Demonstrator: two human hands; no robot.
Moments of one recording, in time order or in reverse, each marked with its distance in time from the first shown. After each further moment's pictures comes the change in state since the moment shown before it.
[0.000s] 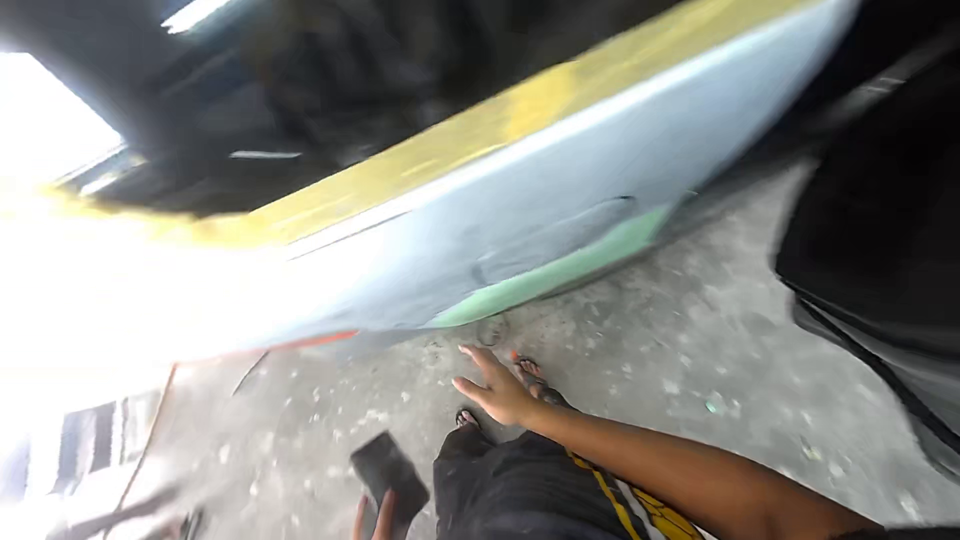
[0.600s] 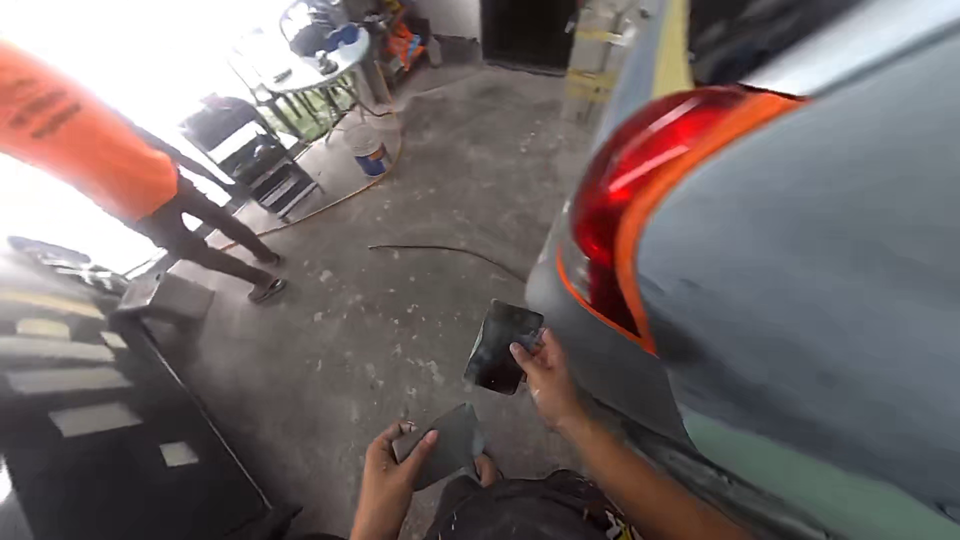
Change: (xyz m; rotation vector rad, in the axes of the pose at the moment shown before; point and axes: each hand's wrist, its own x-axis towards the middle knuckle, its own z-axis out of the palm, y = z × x) left_hand 0.056 0.031 -0.266 -0.367 0.275 0.123; right_hand 0.082 -0.176 0.370 0.396 -0.314 -0.253
